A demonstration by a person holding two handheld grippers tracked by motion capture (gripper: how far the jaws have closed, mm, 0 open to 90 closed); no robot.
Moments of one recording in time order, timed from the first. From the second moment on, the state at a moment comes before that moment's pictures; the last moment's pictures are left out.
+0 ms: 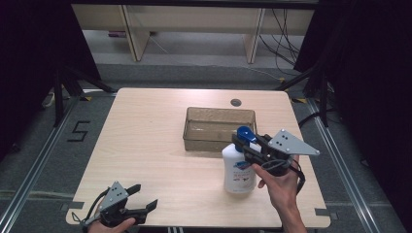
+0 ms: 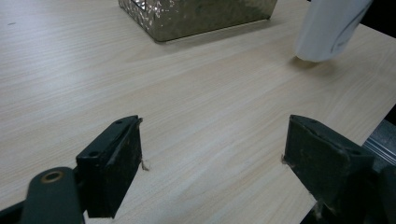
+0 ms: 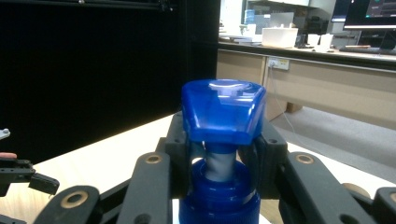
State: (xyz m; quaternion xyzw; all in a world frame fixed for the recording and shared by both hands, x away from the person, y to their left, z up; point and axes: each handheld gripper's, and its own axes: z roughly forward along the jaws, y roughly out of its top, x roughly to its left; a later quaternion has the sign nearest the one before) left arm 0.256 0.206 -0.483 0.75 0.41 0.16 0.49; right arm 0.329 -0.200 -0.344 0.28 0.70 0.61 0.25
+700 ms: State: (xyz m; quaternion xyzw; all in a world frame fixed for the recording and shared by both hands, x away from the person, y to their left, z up) left arm 0.254 0.207 -0.485 0.75 0.41 0.16 0.49; right arm 0.353 -0.200 -0.314 0.30 0.68 0.63 0.23
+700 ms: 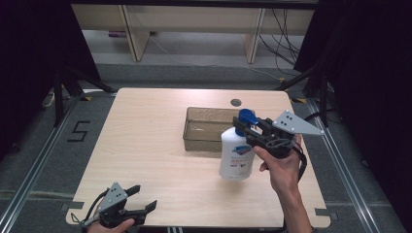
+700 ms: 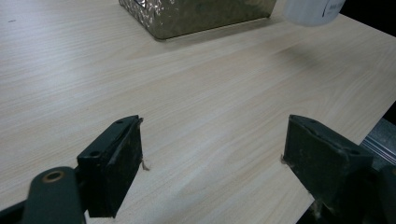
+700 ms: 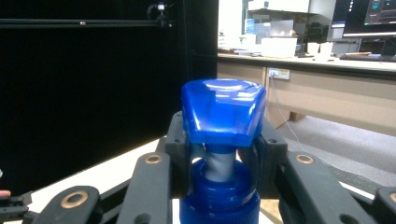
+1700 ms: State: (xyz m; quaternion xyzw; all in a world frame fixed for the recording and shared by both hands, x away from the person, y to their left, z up) left arm 0.254 0.209 -0.484 0.76 0.40 0.16 0.49; right arm 0.405 -0.217 -0.265 0.32 0.66 0.63 0.26
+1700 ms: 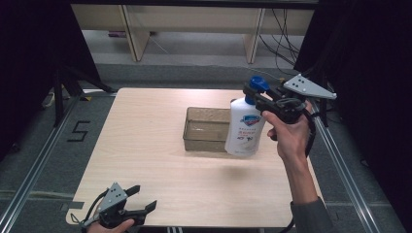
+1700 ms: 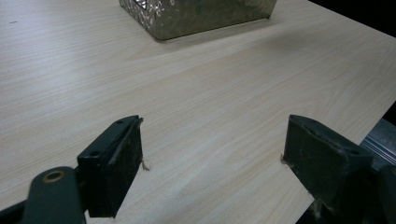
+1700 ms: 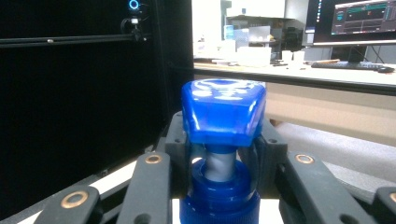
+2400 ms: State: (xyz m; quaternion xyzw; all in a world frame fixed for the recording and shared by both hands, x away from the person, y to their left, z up) left arm 0.251 0.205 -0.483 0.76 0.40 0.16 0.49; right arm 0.459 -0.220 -0.269 0.36 0.64 0.61 0.28
